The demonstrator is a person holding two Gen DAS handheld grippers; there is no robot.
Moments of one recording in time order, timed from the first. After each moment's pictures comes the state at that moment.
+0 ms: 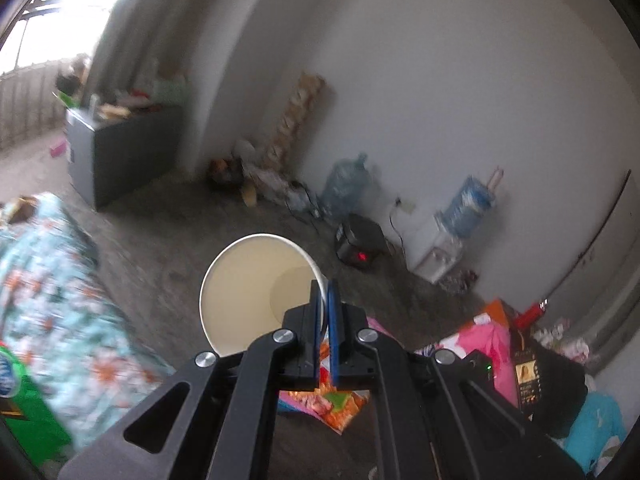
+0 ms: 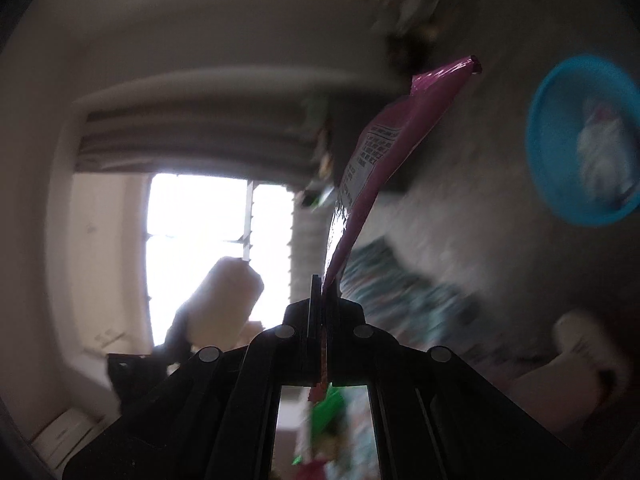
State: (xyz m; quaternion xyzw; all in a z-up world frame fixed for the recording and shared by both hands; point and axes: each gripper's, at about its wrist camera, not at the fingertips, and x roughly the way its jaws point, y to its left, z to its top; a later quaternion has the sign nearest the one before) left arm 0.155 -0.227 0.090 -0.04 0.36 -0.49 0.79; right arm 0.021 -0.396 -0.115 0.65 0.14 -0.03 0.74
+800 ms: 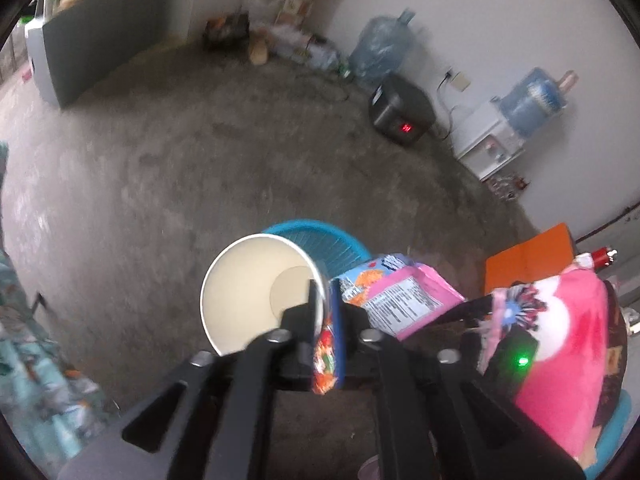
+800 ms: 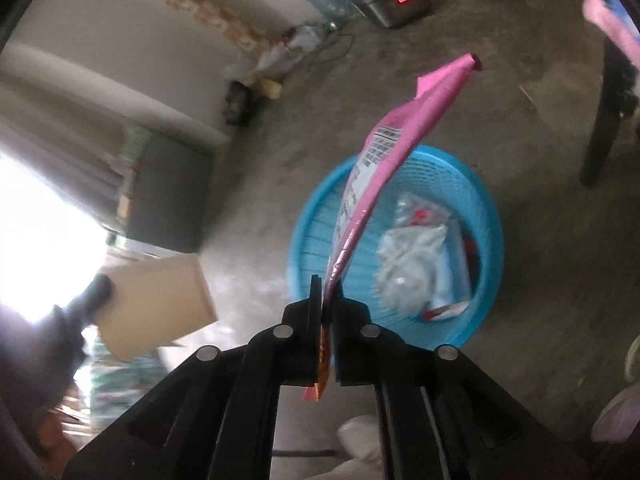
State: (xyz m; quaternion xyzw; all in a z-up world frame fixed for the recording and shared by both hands) left arm 0.195 -0.440 -0.141 0.07 0.55 -0.44 0.70; right arm 0.044 -0.486 -0.258 0.50 0.32 -0.31 0.75
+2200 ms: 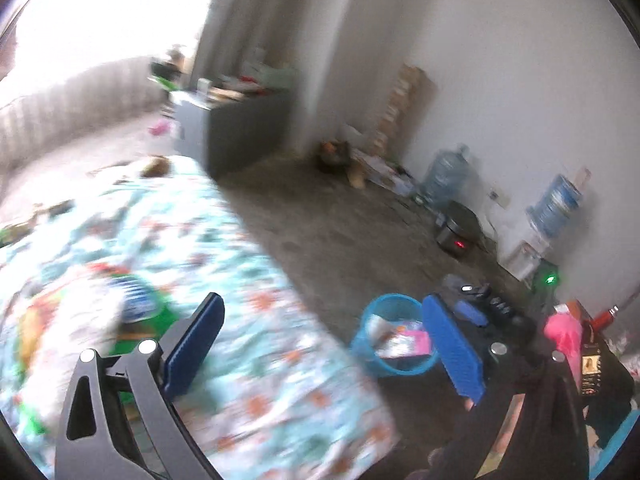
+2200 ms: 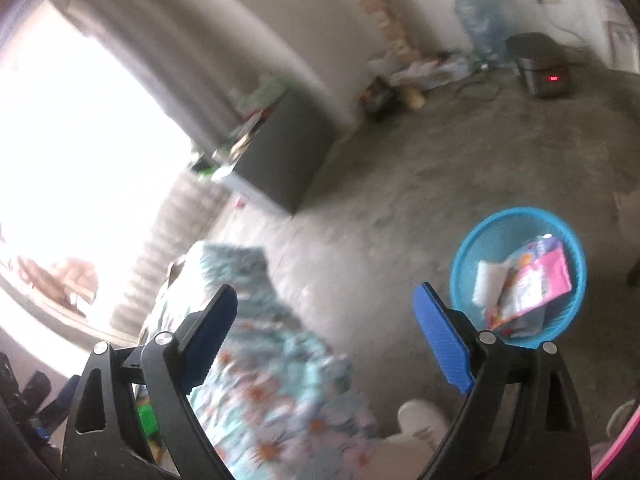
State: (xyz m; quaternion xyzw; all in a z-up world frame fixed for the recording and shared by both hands) left arm 0.136 -0.076 0.088 -0.01 0.38 -0.30 0.87; right arm 0.095 -0.368 -0.055 0.39 0.30 -0.13 0.86
